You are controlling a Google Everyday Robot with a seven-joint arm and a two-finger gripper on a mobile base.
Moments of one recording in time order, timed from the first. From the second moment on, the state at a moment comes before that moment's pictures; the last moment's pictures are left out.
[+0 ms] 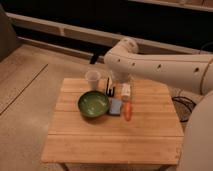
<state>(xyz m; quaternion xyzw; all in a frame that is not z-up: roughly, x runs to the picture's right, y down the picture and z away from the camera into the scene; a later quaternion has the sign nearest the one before) 0.114 -0.018 0.734 -0.09 0.18 0.68 0.70</state>
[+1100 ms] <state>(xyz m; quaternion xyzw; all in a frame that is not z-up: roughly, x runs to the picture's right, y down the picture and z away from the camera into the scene) 0.128 -0.115 0.846 -0.08 0.18 0.69 0.69</state>
